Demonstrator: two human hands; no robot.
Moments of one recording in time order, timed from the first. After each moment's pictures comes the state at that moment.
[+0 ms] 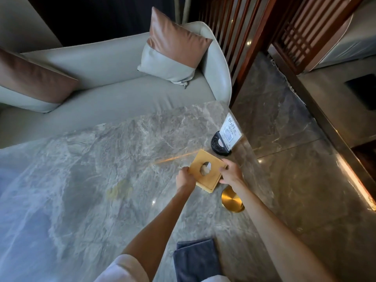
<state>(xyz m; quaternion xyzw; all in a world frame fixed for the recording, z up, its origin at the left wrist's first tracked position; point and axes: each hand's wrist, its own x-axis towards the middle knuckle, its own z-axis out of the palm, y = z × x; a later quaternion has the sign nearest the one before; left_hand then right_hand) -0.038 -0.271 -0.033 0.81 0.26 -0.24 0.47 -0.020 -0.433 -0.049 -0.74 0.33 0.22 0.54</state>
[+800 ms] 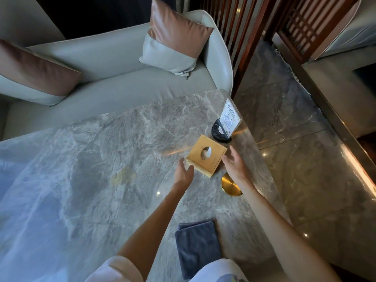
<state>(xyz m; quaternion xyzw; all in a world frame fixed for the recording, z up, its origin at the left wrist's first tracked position) -0.080 -0.254 -0.046 0.77 0.24 -0.25 0.54 -0.066 -0.446 -0.044 -0.81 0.24 0.15 0.52</state>
